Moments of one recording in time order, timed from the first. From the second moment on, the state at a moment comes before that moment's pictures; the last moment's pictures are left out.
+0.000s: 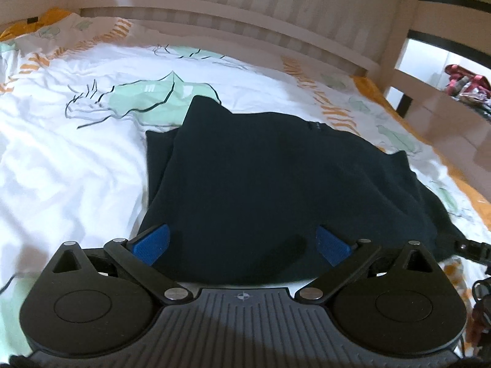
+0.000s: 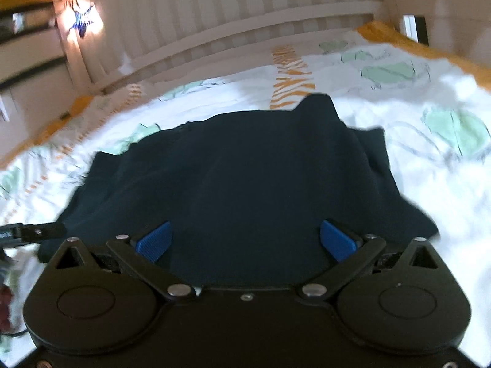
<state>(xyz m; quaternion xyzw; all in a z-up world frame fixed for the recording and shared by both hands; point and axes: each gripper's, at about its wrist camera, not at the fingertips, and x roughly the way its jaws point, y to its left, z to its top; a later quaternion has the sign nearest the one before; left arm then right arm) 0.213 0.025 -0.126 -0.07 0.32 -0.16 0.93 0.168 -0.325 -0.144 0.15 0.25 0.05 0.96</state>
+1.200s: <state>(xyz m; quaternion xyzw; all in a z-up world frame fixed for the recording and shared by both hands) 0.320 0.048 -0.148 -0.21 0.42 -0.20 0.86 0.251 -0.429 -0.167 0.38 0.26 0.14 0.88</state>
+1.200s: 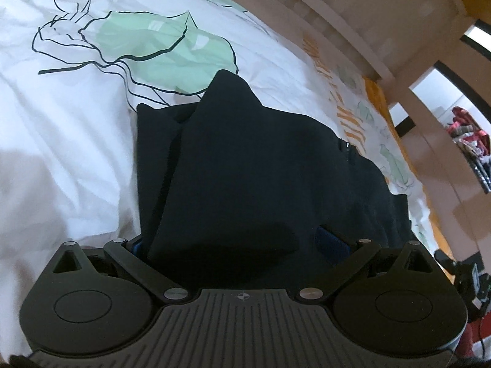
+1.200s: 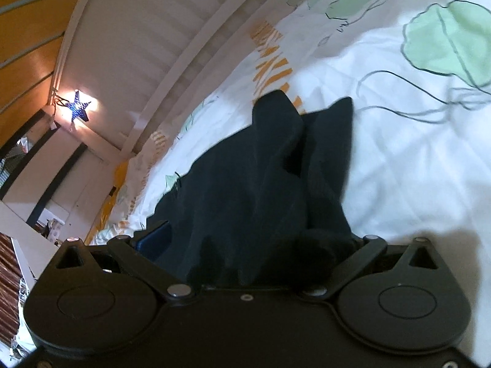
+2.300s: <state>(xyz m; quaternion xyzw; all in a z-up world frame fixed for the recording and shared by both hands) 0.228 0.051 -0.094 -0.32 0.41 -0.31 0.80 0.124 -0.437 -0.088 0.39 0.27 0.13 0.87</state>
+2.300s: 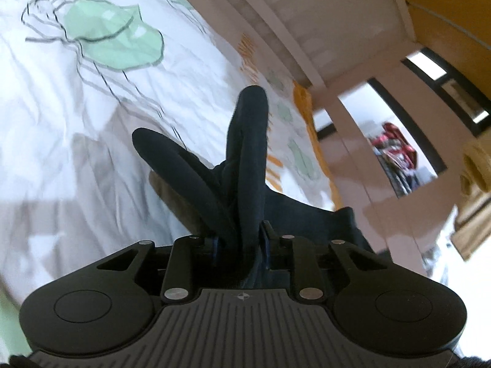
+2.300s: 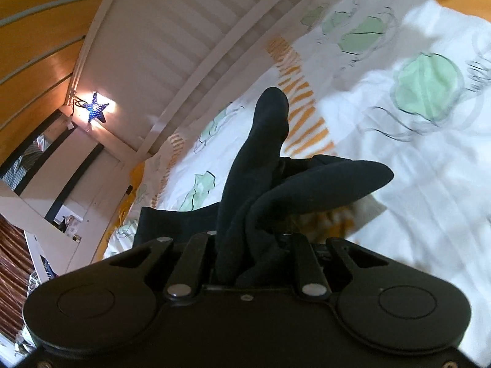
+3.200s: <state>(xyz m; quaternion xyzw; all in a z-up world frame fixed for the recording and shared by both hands) 0.192 -0.036 -0.099 -0.13 0.34 -0.25 0.90 0.157 -0.508 -0.146 0.41 0.32 0.06 0.85</state>
